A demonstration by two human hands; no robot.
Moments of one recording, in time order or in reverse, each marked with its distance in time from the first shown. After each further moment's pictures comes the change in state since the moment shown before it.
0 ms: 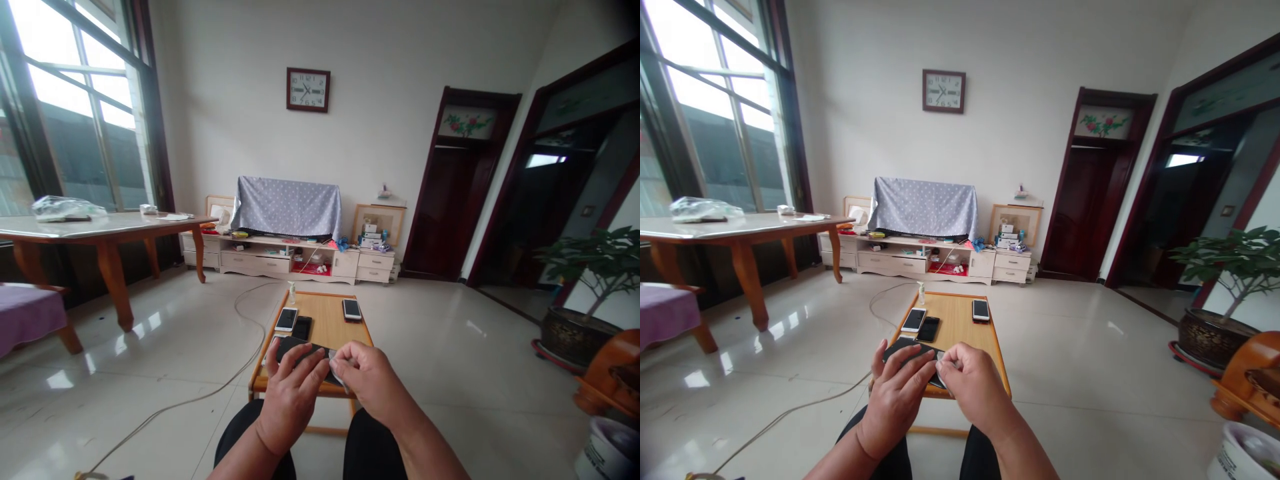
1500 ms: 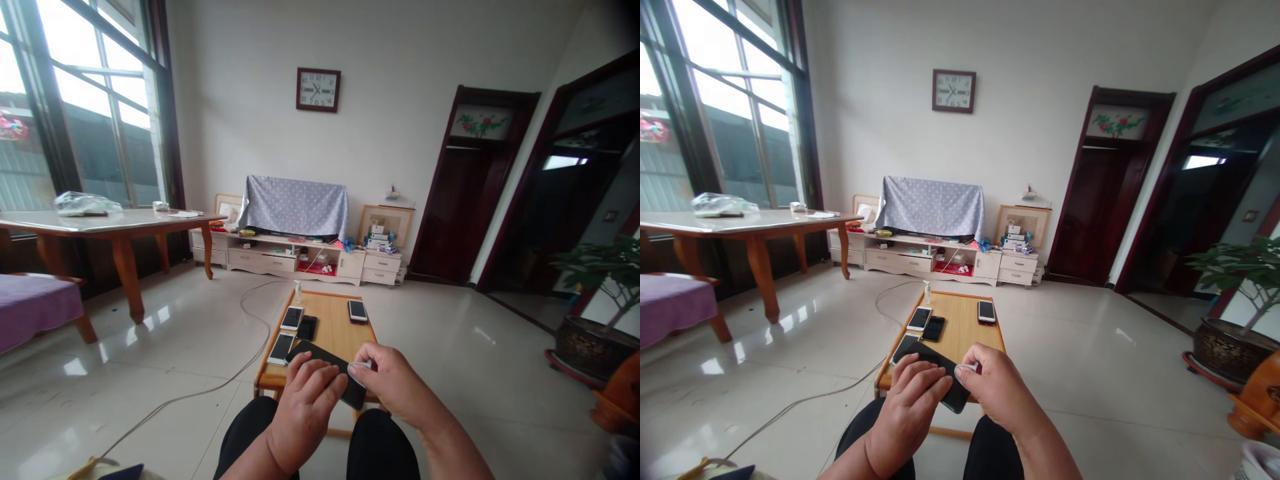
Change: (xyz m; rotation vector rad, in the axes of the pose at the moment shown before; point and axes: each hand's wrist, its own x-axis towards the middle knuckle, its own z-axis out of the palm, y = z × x) left_hand -0.015 0.006 0.006 -0.132 -0.020 0.076; right_hand 0.004 0.010 -0.024 -0.225 -0.179 0.088
